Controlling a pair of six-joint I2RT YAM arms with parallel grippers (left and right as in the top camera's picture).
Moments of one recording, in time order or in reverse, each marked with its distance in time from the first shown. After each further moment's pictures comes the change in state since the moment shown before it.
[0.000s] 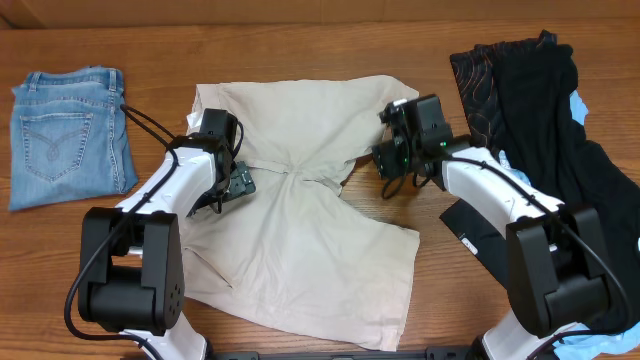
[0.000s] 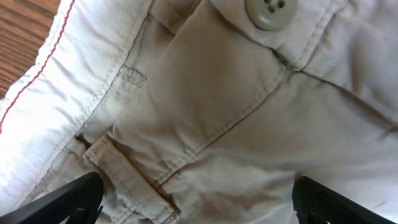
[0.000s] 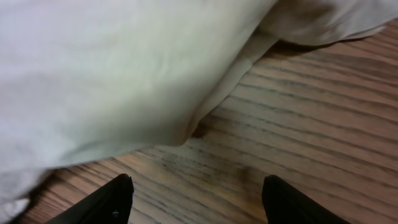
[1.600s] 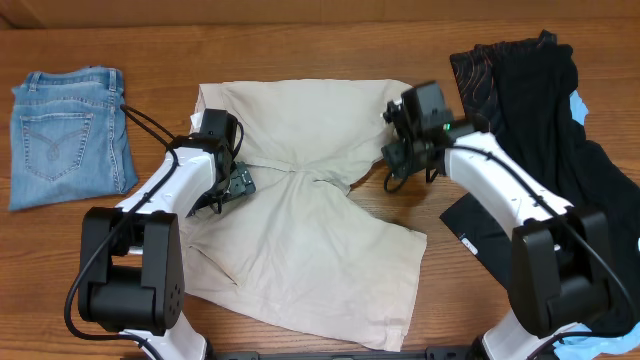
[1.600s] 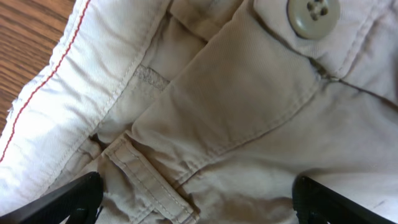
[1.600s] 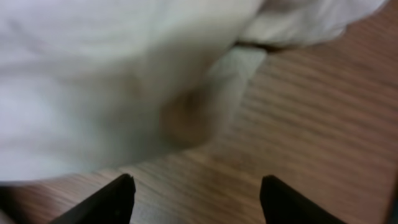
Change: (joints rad) left arm 0.000 0.000 0.000 -0.003 0.000 0.000; right arm -0.001 -0.001 0.132 -0.257 0.138 -0.082
